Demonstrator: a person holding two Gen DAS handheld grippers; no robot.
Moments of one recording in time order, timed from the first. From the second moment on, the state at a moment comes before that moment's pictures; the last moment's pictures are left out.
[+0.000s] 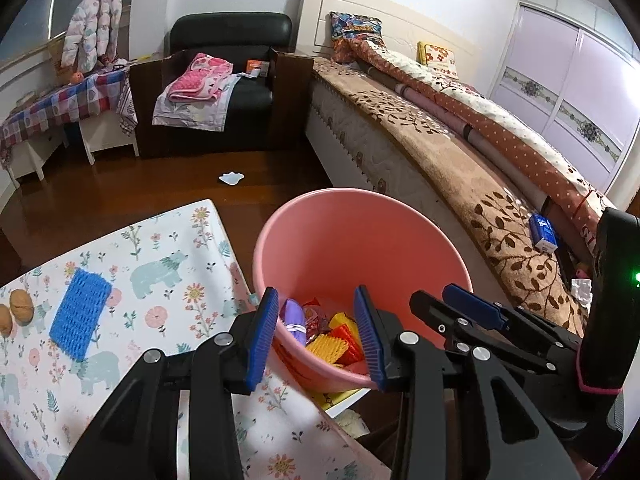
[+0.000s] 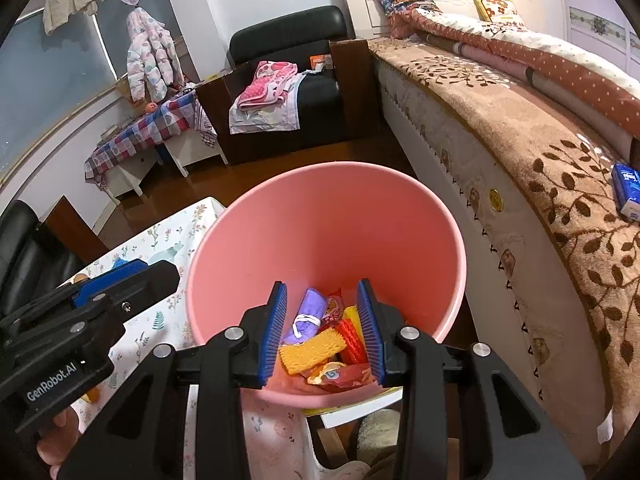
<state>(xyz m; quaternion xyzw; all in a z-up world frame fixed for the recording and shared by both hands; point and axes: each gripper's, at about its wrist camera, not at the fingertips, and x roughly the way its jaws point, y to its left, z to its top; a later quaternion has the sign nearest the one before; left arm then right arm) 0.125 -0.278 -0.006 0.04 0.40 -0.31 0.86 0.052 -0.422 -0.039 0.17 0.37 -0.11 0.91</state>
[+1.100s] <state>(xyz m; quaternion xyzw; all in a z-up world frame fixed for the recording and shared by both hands) 0.137 -0.029 0.006 0.00 0.39 -0.16 0.91 0.059 -0.204 -0.055 0.08 0.43 0.20 0.88</state>
